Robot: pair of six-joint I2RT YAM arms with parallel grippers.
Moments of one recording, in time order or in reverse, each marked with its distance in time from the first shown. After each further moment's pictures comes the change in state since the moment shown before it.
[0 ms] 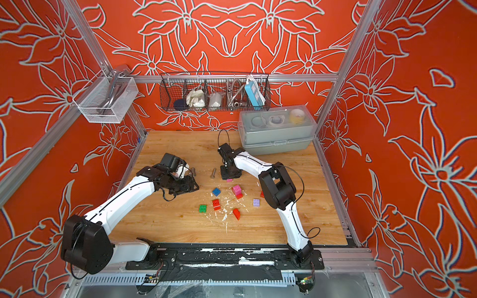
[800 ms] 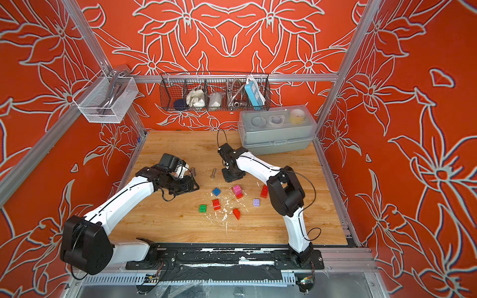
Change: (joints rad) left arm 0.000 -0.005 -0.014 0.017 0.034 0.000; right arm 0.026 -0.218 -0.111 -0.116 0.062 -0.152
